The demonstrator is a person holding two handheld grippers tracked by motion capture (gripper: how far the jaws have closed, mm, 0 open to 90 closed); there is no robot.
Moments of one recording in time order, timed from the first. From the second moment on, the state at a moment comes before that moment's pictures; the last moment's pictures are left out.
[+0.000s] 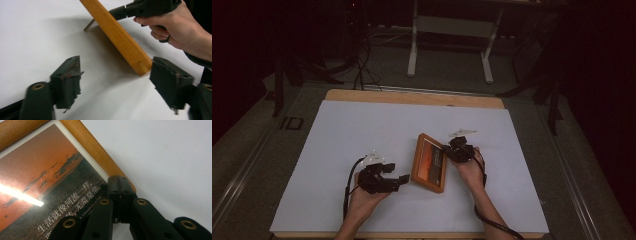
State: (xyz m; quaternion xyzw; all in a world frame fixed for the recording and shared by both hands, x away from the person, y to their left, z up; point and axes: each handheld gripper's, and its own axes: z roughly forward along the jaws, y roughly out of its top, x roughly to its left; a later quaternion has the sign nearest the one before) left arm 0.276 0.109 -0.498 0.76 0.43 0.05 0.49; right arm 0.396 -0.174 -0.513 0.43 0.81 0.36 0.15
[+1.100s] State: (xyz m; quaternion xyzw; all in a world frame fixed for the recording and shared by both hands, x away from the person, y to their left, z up) left arm 0.306 0.059 -0.504 0.75 0.46 -0.05 0.48; right arm 0.388 -0.186 -0.504 0.42 0.81 0.37 0.15
